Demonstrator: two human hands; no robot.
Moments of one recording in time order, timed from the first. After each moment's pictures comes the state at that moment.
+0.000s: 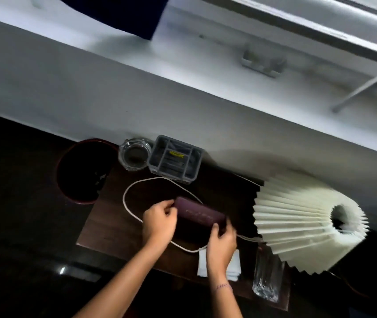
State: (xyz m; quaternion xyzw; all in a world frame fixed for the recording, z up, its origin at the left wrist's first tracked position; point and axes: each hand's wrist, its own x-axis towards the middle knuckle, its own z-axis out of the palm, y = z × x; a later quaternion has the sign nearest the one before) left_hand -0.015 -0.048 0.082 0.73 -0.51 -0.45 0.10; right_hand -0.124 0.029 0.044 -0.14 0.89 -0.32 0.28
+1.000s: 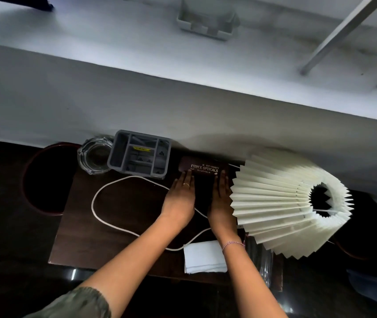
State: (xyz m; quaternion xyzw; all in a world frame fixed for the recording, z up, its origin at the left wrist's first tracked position) left_hand -0.114 -0.063 0.010 0.41 -0.88 -0.22 -0.12; right_hand -0.217 0.008 -0.007 -0.46 0.83 -0.11 0.29
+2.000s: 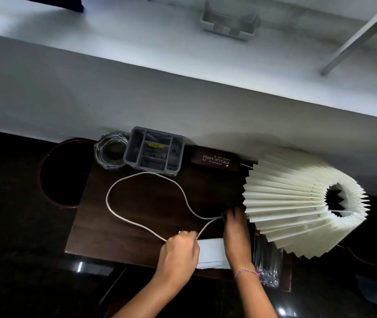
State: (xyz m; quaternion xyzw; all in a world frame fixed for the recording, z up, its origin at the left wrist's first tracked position) left_hand -0.051 0.027 0.051 0.52 -0.78 -0.33 -0.08; right_hand -0.196 0.062 -0.002 -0.46 0.86 -0.03 0.21
